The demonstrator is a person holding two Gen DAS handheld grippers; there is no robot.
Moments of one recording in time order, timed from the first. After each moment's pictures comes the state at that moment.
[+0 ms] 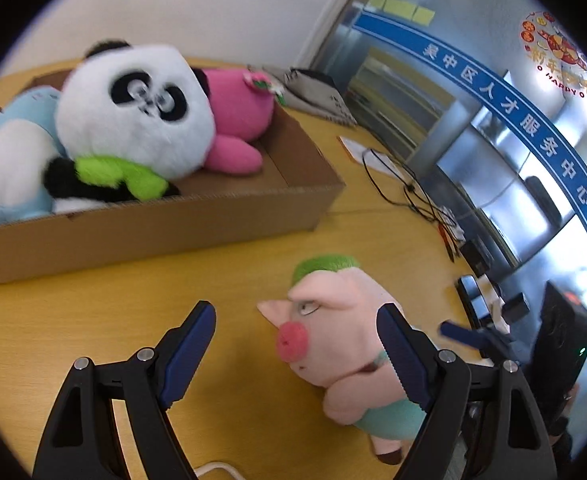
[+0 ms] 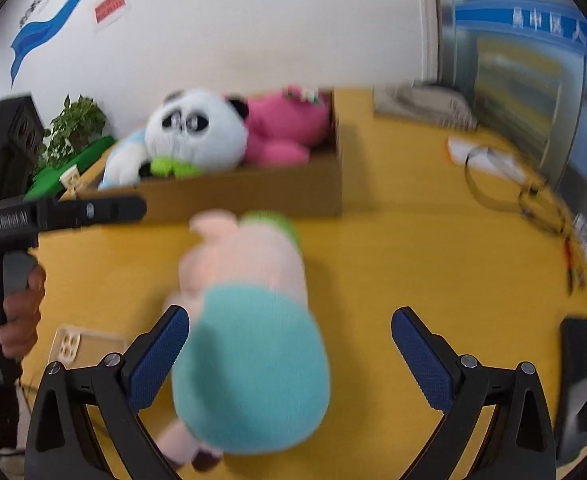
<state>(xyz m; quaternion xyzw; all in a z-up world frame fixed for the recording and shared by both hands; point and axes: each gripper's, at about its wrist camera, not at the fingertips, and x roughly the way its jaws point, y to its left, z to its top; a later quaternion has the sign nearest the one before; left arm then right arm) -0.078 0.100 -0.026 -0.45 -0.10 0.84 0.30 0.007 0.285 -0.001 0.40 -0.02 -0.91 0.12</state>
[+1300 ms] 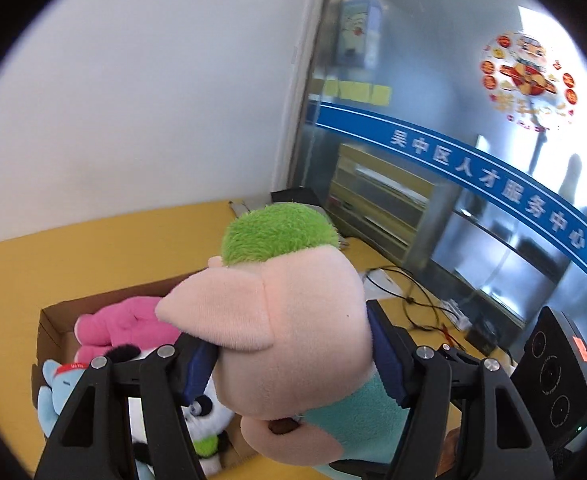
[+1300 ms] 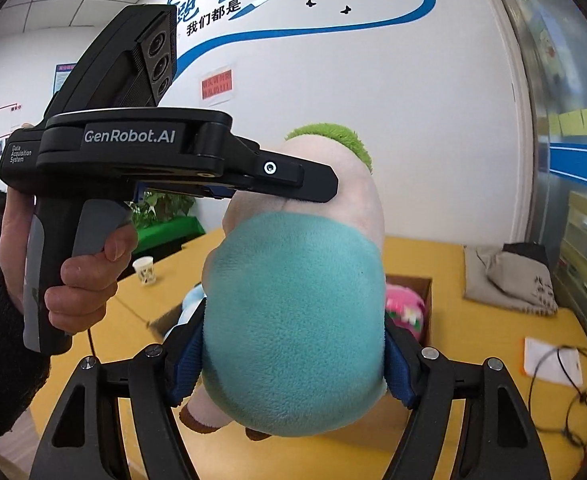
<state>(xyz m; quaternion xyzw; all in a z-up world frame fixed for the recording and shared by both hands) -0.185 0.114 0.167 -0.28 -0.01 0.92 0.29 -0.086 0.214 0.146 0.16 0.02 -0.95 0.28</state>
